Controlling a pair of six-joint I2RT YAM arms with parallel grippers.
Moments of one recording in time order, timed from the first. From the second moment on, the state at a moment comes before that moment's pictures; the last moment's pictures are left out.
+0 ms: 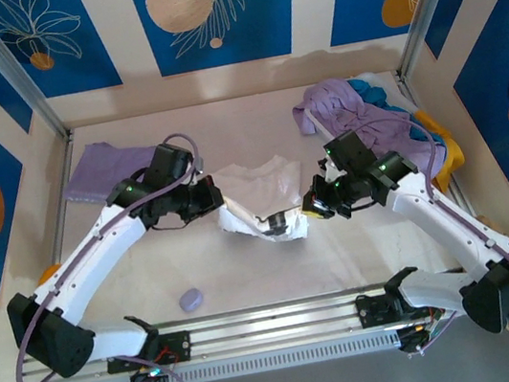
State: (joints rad) left arm -0.58 1.33 1.27 -0.87 0.29 -0.77; right arm 0.45 1.15 1.07 -0.99 -0.47 0.88
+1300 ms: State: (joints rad) left arm -0.33 2.03 1.90 -0.92 0.43 -0.55; right arm 0.26 1.57 1.34 -0.82 -0.30 0.78
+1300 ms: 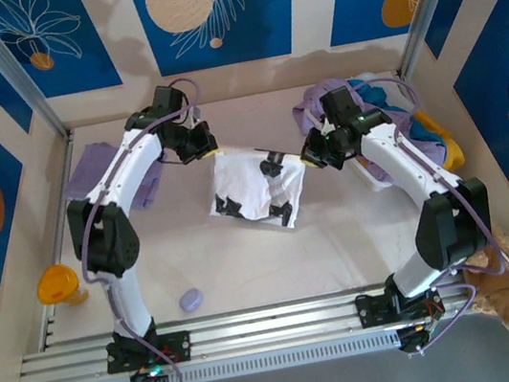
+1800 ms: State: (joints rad) left arm -0.29 2.38 2.23 -0.88 0.41 -0.55; right arm 0.20 2.04 1.76 -0.80 -0.28 0.67
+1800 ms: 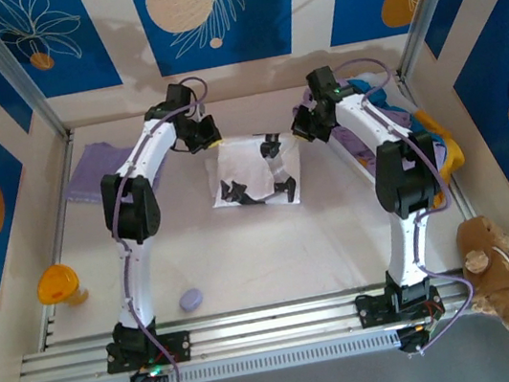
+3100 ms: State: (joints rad) left arm -0.23 2.35 2.17 -0.80 0.40 -0.61; right arm 0.33 2.23 2.08 -1.03 -0.30 0.51
